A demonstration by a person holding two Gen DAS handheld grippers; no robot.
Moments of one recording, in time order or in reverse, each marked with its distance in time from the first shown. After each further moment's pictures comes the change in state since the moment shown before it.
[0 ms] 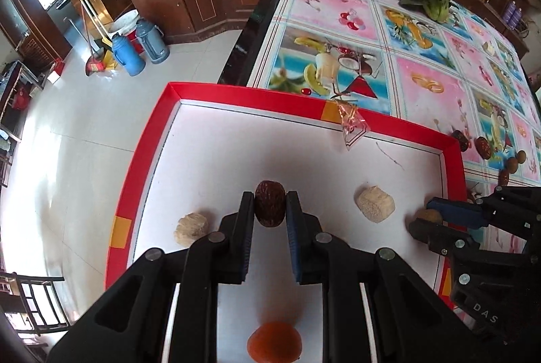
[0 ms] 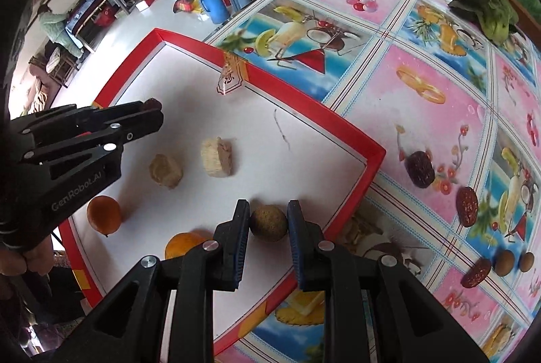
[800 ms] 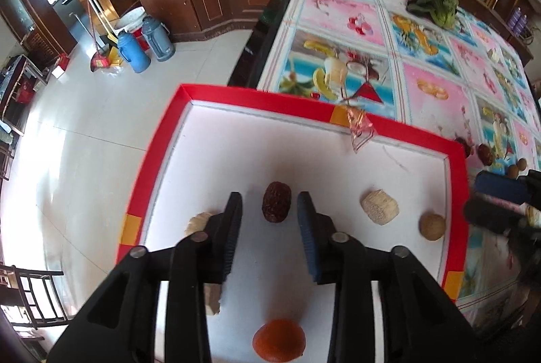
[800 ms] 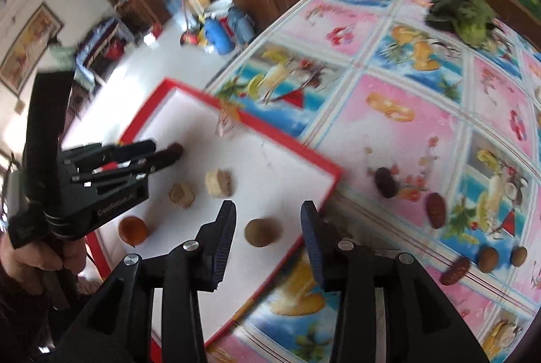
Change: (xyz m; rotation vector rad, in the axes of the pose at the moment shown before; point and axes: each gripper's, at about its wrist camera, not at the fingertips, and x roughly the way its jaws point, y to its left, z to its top) left arm -0.012 0.008 0.002 -0.031 -0.022 0.013; right arm -0.054 -0.038 -0.003 0.092 -0.148 0.084
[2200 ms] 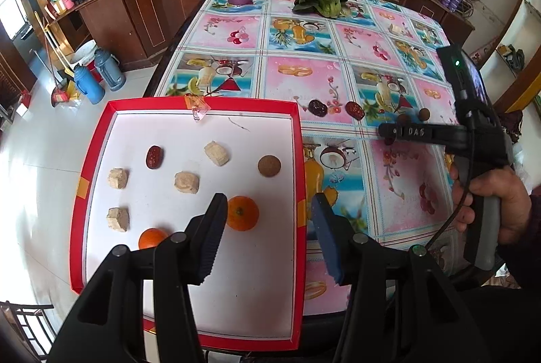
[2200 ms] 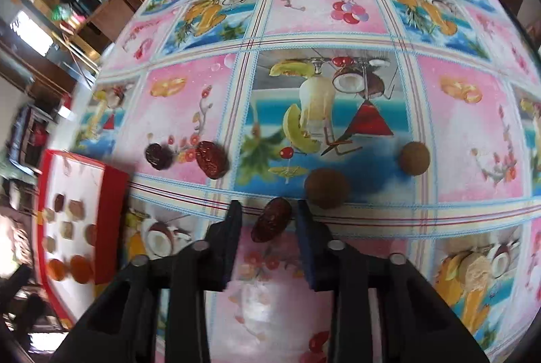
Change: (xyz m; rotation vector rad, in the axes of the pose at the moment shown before) left arm -0.088 -0.099 -0.053 0.144 -0.051 -0.177; right arm -0.019 -0.127 -0.052 0.389 0.006 -0.285
